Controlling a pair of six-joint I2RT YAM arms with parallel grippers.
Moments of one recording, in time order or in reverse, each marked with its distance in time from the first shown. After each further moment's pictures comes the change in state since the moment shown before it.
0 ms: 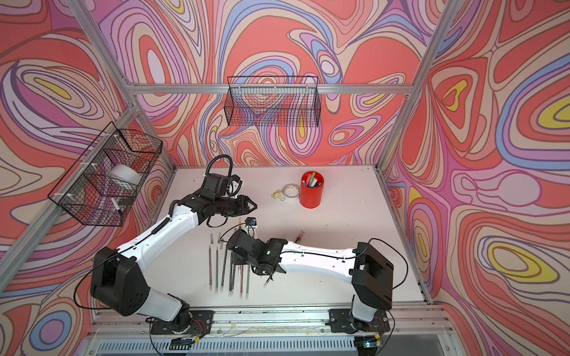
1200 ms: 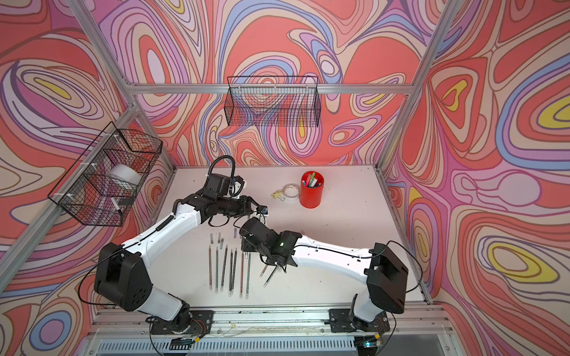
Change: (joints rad) left arm 0.000 0.030 0.002 0.013 0.053 -0.006; right arm -0.094 -0.083 -0.055 0.063 0.015 -0.045
